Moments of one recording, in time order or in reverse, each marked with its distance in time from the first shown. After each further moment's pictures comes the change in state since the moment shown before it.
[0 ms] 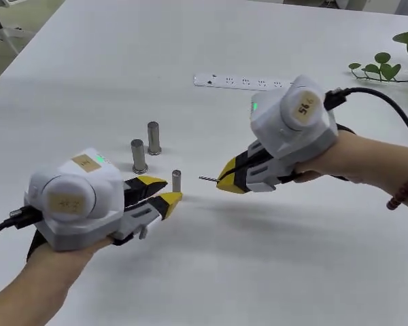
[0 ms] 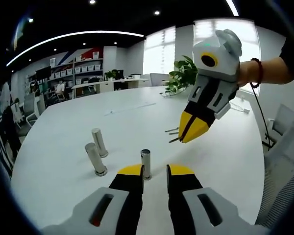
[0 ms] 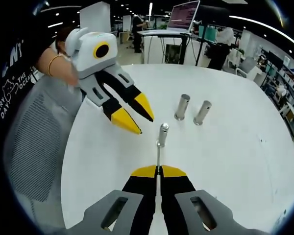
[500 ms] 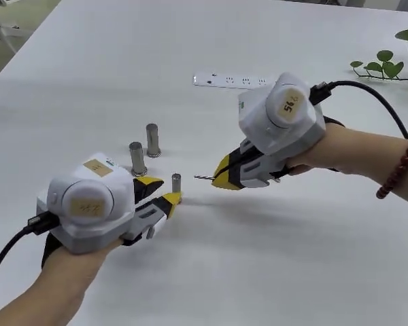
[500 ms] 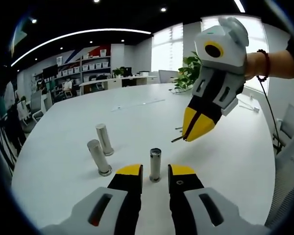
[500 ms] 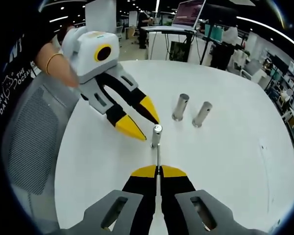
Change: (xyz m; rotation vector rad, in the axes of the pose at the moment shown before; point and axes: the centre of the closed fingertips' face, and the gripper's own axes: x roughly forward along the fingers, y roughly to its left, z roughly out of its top) left arm 0.019 0.014 -0.007 -0.018 0.020 0.074; right arm 0.009 -0.010 0.004 -0.047 0.023 0.024
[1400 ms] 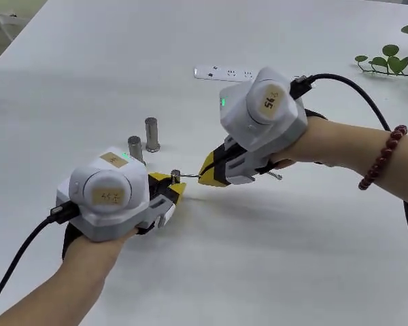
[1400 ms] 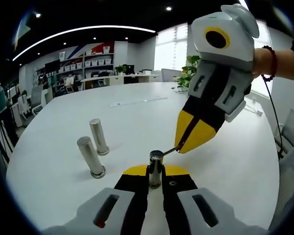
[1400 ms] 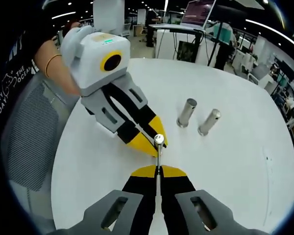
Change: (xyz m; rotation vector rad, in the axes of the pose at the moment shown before) left arm 0.021 0.000 -0.005 -0.038 0.008 0.004; right arm 0.020 -0.002 0.009 -0.055 0.009 0.042
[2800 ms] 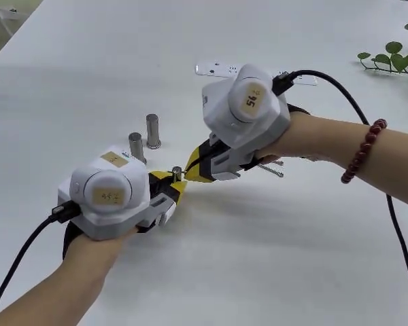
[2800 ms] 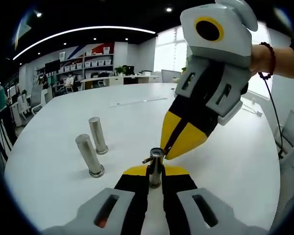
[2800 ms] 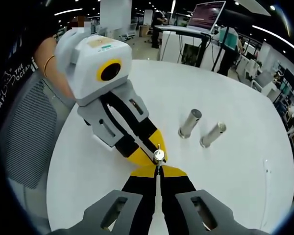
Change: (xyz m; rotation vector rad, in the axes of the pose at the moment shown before) left arm 0.002 0.001 -0.004 -0.005 -0.012 -0.005; right arm 0.016 -0.003 0.018 -0.061 -0.013 0.009
